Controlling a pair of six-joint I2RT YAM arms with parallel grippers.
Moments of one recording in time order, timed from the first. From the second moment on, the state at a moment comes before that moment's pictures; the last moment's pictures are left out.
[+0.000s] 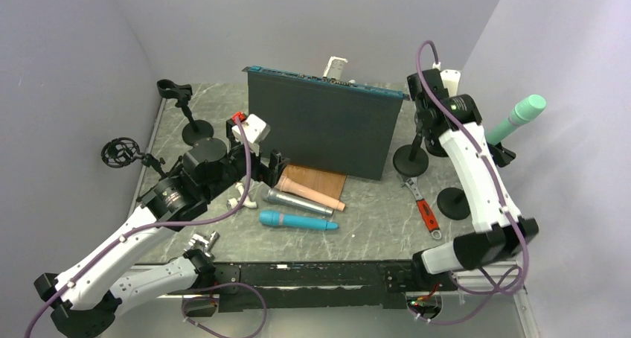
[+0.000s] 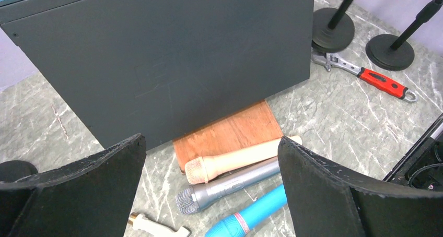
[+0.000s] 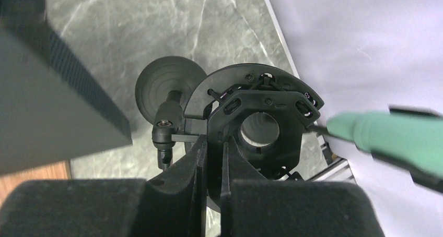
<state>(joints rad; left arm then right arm) -0.80 0.87 1.06 -0.40 -0.12 -0.02 0.30 1.38 1.67 -1.27 0.66 0.42</state>
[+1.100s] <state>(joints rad) -0.80 0.86 1.05 -0.39 -0.10 -0.04 0.02 2.11 2.30 -1.02 0.41 0.34</state>
